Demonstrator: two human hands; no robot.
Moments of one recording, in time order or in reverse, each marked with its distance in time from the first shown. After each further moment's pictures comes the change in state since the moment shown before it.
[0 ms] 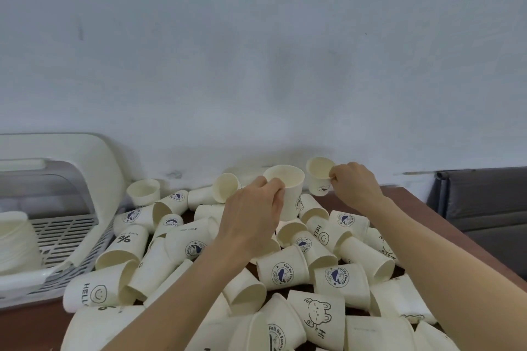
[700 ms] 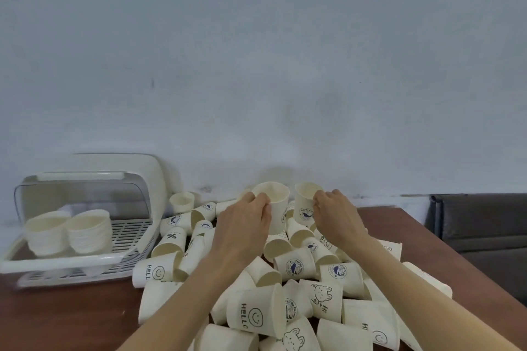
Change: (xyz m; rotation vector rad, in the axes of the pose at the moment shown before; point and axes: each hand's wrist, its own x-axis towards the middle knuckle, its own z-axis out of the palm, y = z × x) left_hand -0.058 0.014 -0.089 0.120 -0.008 -0.133; right_hand -0.107 -0.080 -0.075 0.150 0.163 -0.174
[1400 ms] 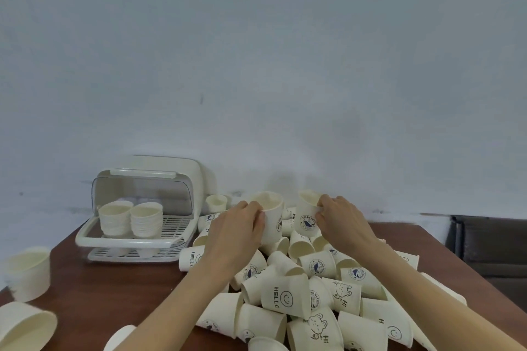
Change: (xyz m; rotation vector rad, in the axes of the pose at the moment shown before) left_hand -0.060 -0.033 -0.074 0.026 0.078 -0.069; right_hand -0.029 -0.081 -0.080 0.043 -0.114 -0.061
